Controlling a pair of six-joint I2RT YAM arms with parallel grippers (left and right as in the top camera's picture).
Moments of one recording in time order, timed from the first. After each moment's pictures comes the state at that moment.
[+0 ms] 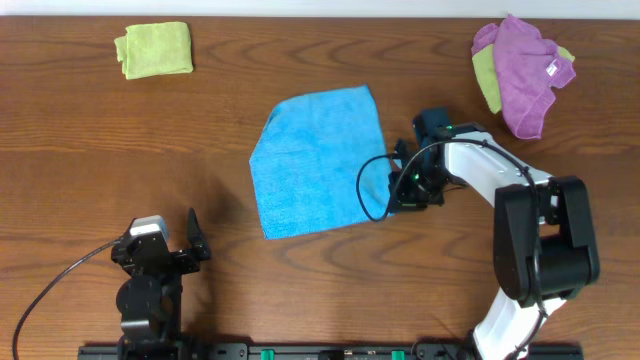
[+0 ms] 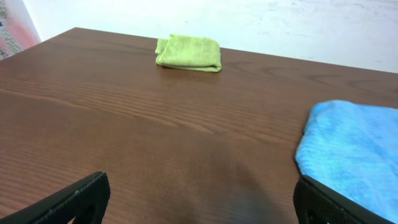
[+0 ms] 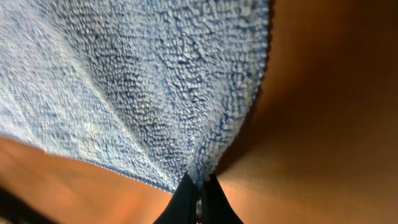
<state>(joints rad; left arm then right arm) 0.05 0.01 0.11 -0.35 -0.09 -0.10 0.20 1.94 1.17 -0.92 -0.38 0.09</state>
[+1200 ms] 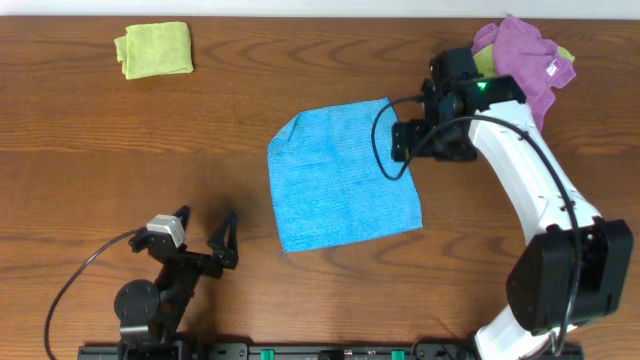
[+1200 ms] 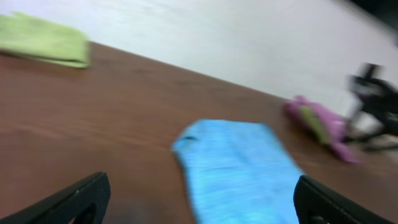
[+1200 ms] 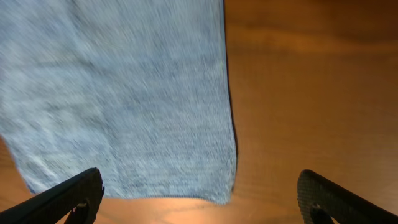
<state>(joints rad) 0.05 0.01 0.09 -0.20 0.40 -0.38 0.20 1.81 1.54 -1.11 -0.12 0.19</state>
